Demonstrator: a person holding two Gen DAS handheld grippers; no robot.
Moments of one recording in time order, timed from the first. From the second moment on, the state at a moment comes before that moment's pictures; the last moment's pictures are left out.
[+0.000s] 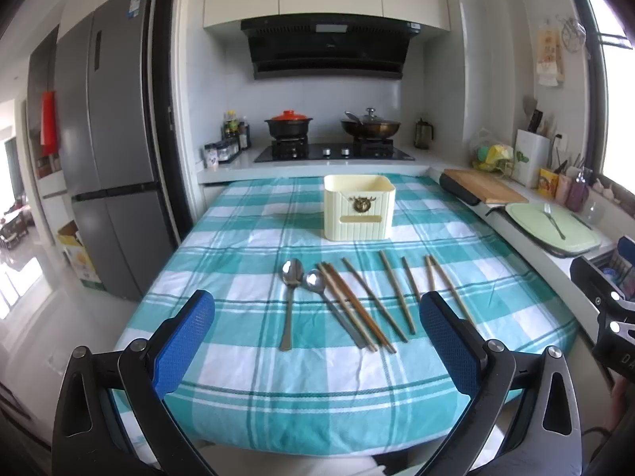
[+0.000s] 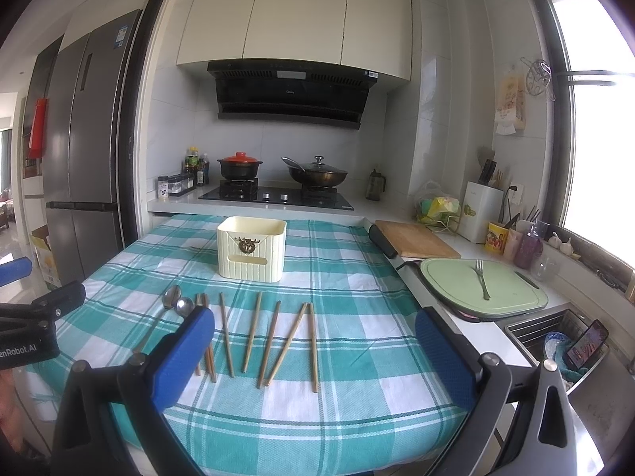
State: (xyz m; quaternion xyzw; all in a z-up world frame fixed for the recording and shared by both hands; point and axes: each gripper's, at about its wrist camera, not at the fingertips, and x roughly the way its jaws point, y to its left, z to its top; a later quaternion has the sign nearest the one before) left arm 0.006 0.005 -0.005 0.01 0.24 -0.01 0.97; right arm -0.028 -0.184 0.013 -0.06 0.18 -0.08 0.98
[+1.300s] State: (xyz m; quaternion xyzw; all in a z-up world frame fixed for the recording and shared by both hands) left arm 0.008 -0.002 -0.004 0.02 0.23 -0.01 0.97; right arm -0.022 -0.185 0.002 -0.06 0.19 -0.08 0.98
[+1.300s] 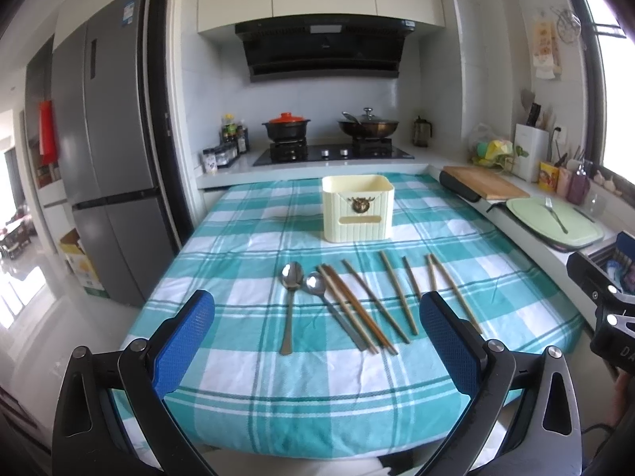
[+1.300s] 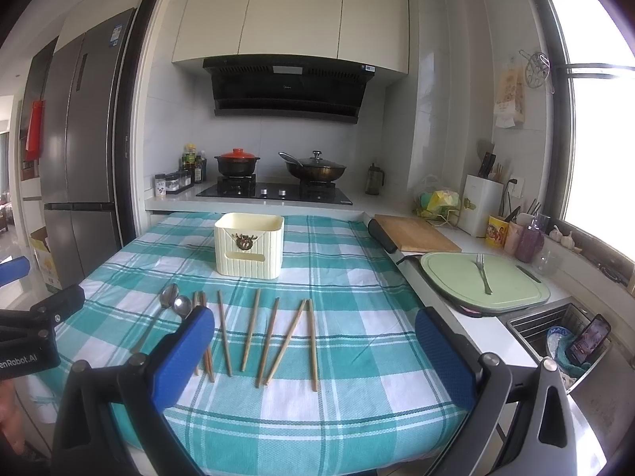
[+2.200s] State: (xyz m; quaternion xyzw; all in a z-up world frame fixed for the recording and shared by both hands) left arm 0.045 0.049 -0.015 0.00 0.25 0.02 0.97; right arm -0.004 -0.198 0.001 -0.04 0.18 -0.08 0.98
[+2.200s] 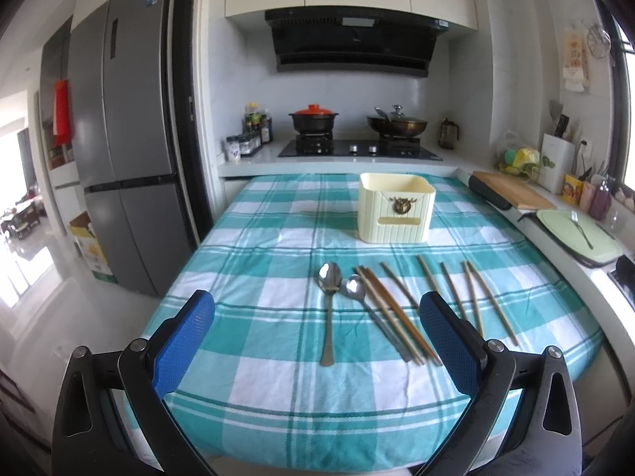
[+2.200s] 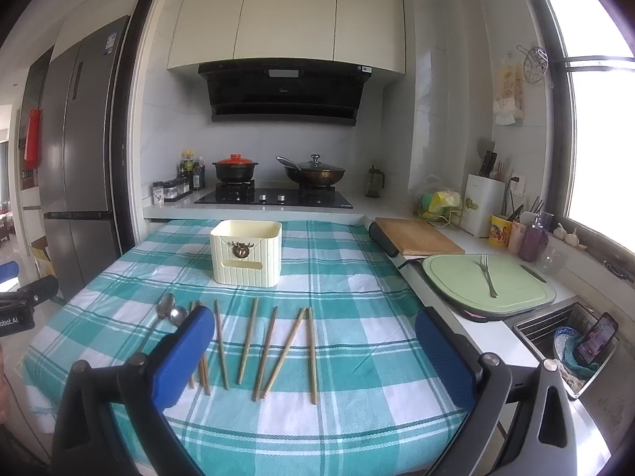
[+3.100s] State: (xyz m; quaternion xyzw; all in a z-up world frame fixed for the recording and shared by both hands) left arm 0.211 0.057 -0.143 0.03 0.42 -0.04 0.91; right arm 0.121 -0.274 -0.106 0.02 0.39 -0.01 0.92
